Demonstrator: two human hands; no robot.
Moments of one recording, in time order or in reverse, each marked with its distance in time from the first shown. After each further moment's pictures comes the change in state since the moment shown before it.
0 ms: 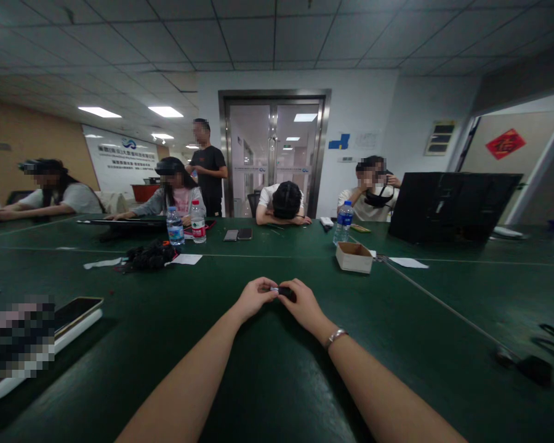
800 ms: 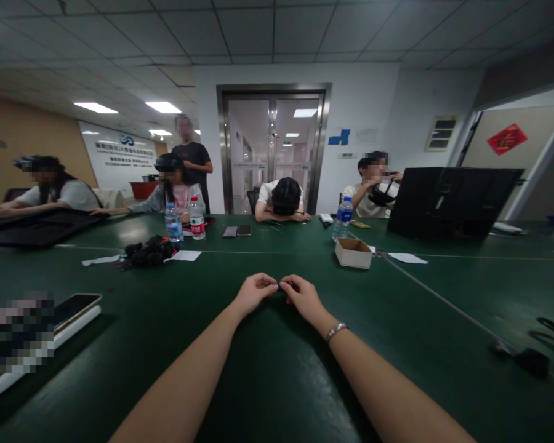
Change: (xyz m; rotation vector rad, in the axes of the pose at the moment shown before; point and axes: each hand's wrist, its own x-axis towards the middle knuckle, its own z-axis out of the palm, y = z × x) left_hand -0.003 0.004 0.000 0.022 0.001 0.036; right_hand 0.003 0.009 0.005 0.303 -0.025 0.262
